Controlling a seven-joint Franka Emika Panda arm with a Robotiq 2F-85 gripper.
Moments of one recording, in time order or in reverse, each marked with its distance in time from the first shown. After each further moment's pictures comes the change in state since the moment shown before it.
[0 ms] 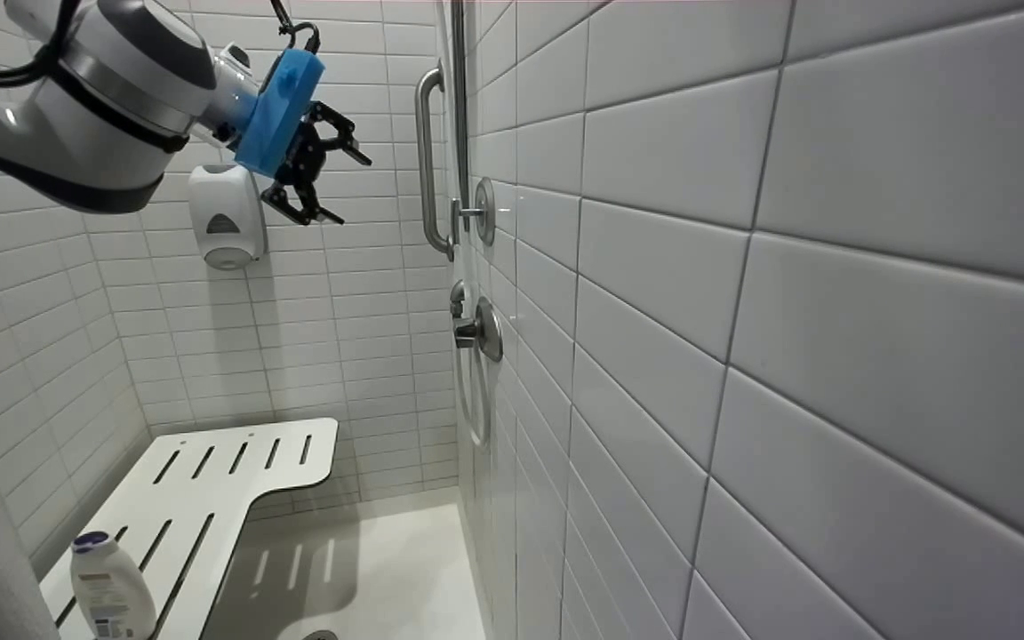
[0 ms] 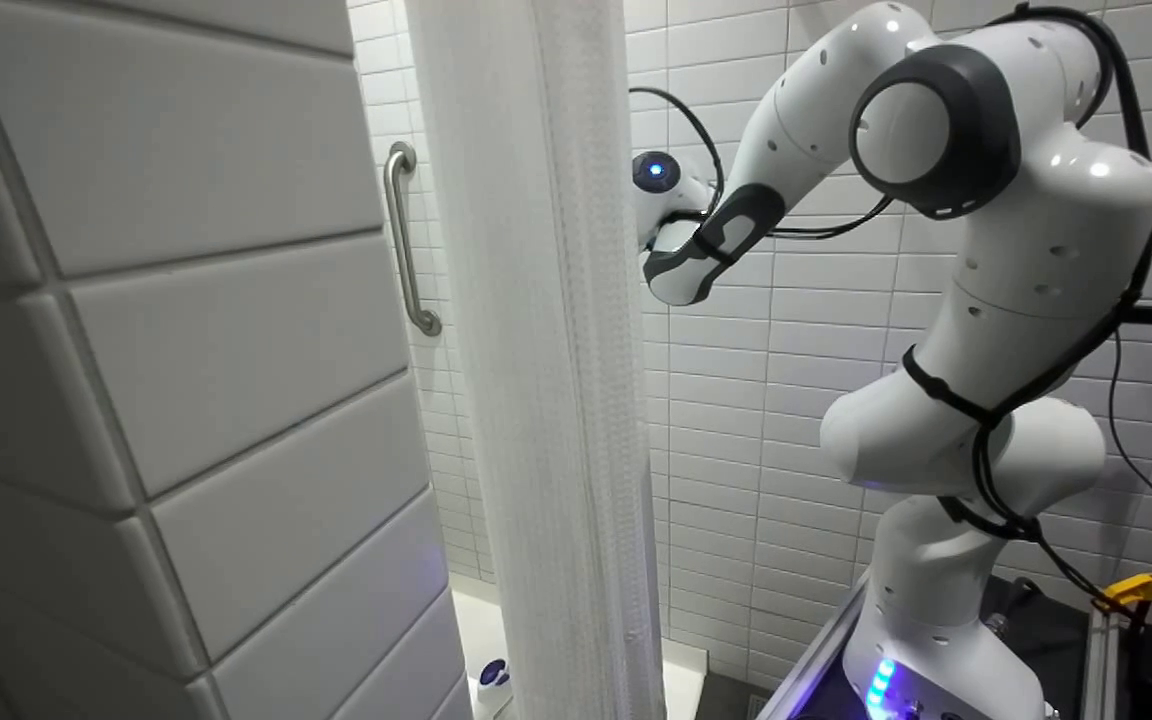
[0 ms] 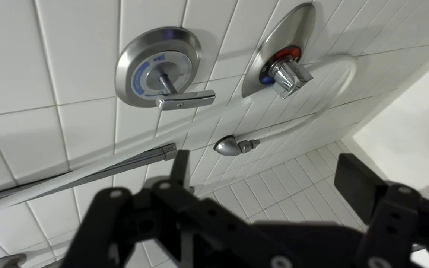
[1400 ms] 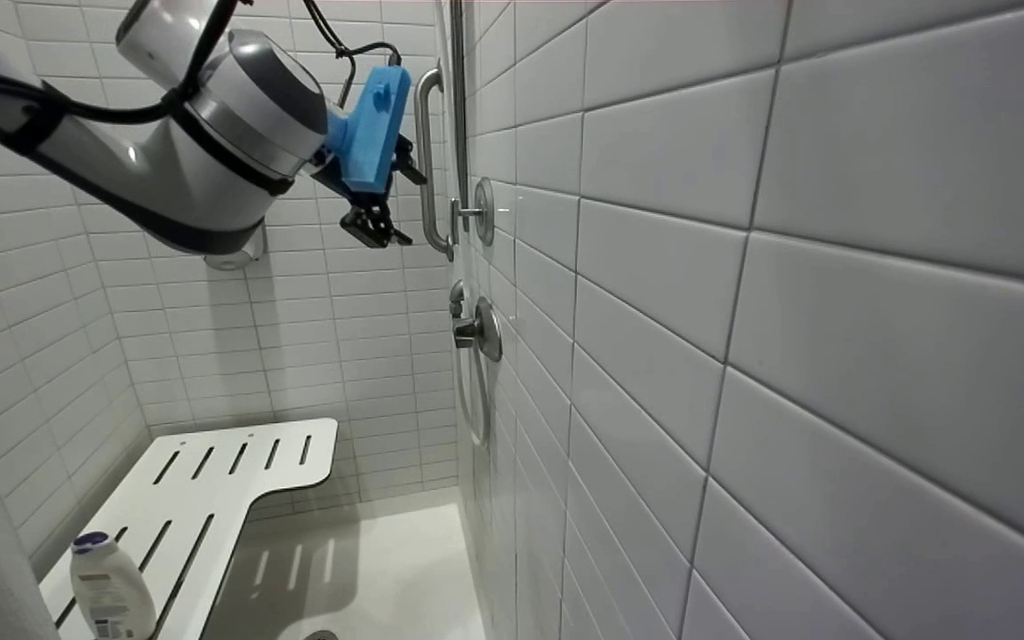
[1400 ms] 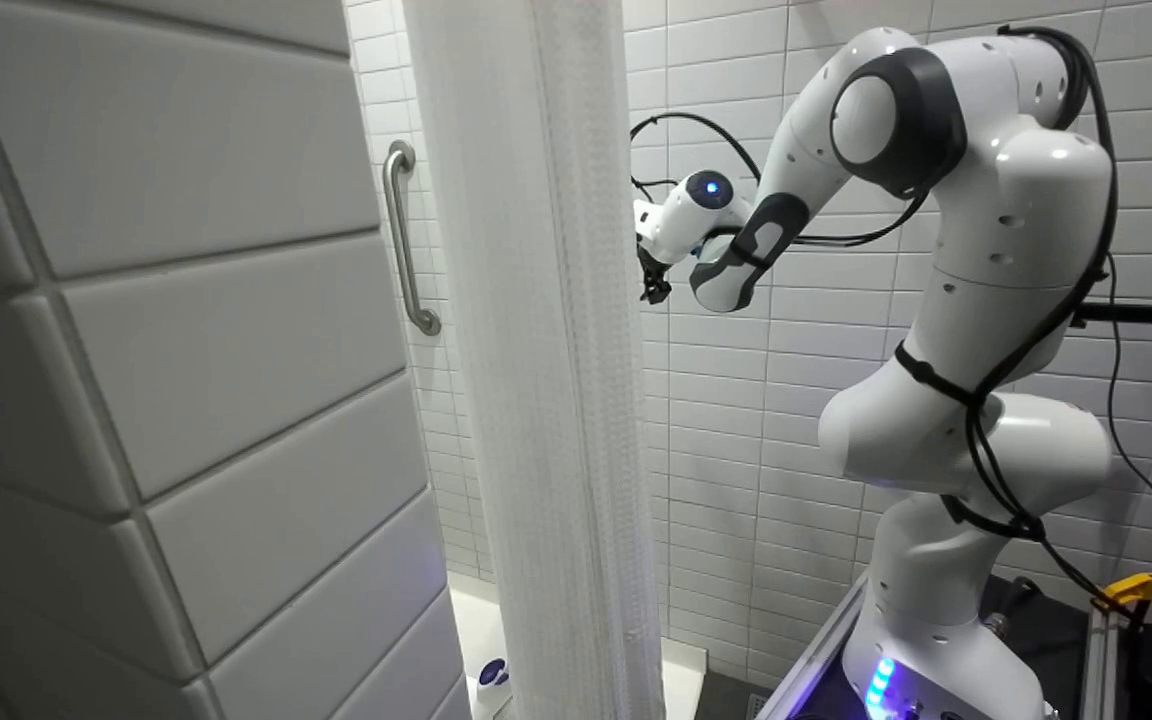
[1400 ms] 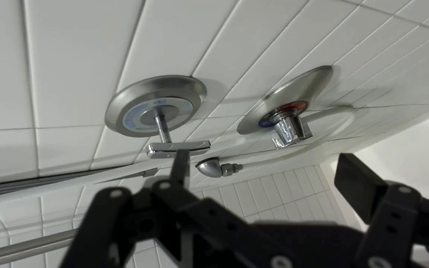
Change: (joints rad) arm -0.115 0.160 -0.099 0.022 -0.164 0.235 -0.271
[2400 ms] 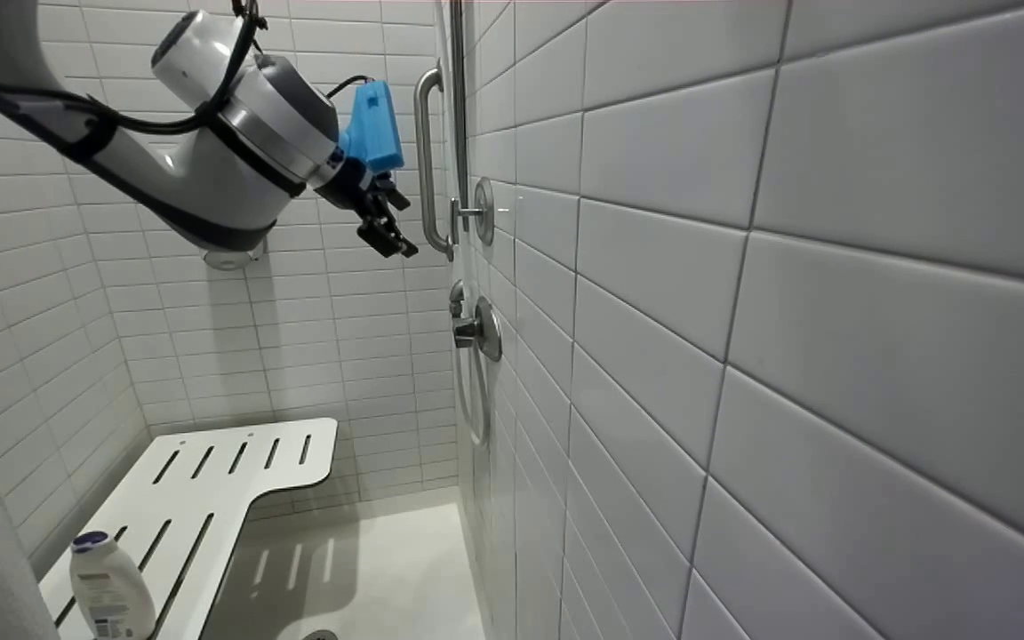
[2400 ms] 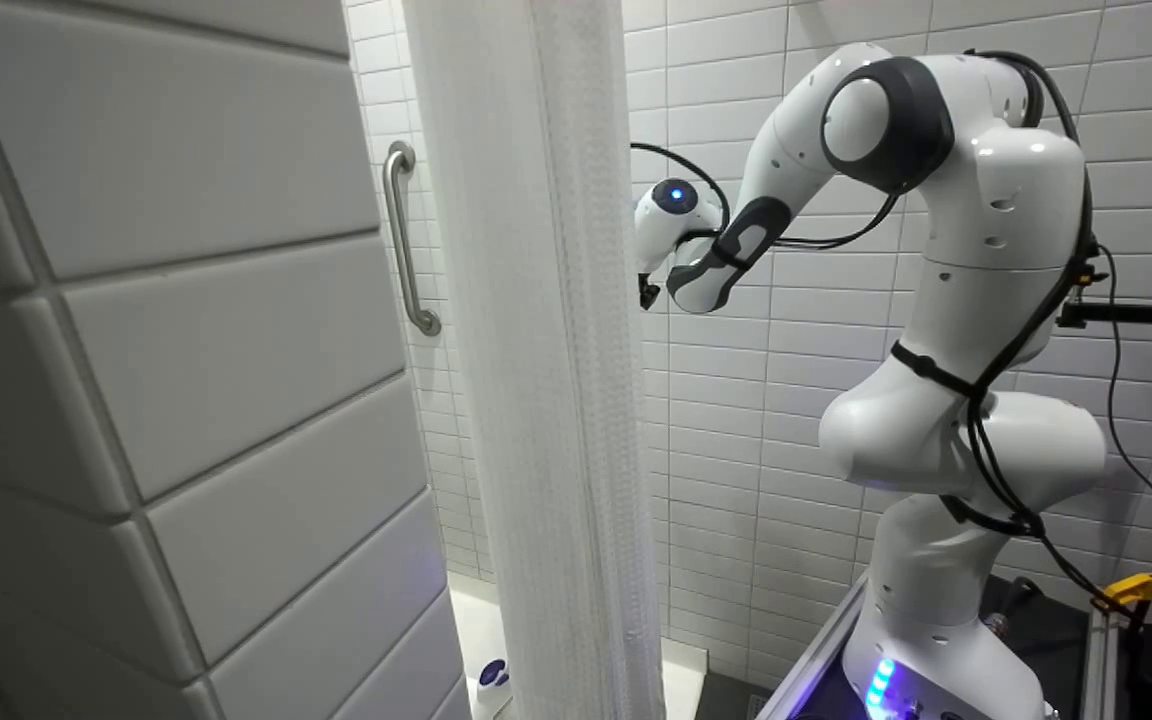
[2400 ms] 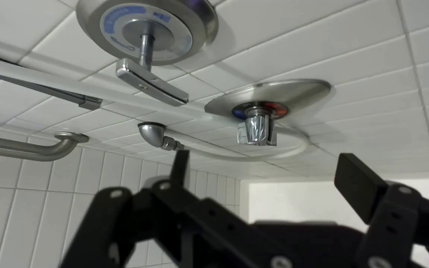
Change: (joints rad) arm 0.084 0.135 0.016 0.119 -0.095 -0.153 -0.422
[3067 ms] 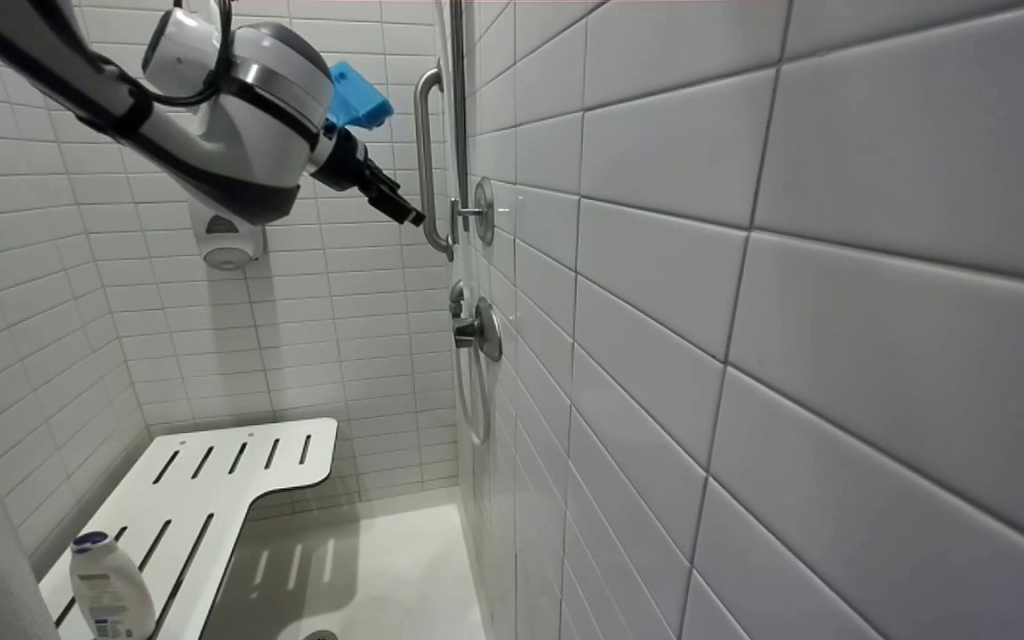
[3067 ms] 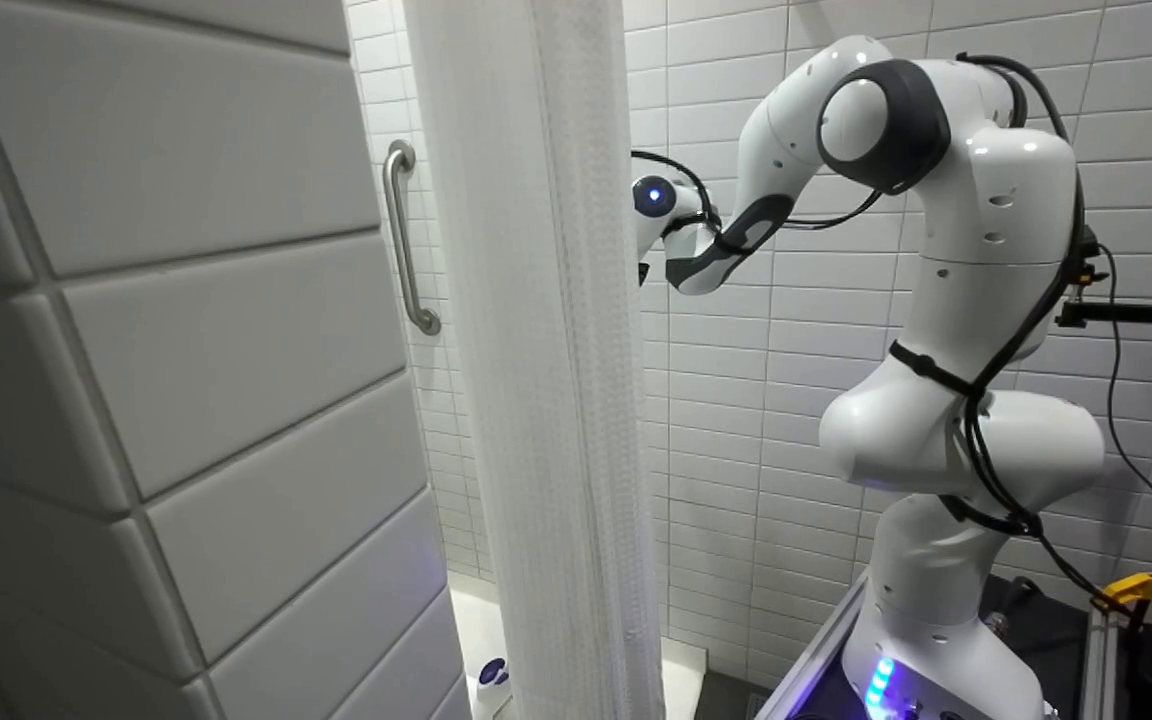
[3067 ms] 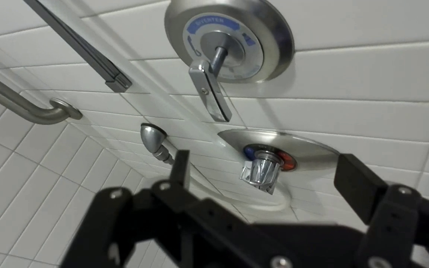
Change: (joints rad) arm 0.026 0.041 0.029 0.137 -0.387 -0.107 -0.010
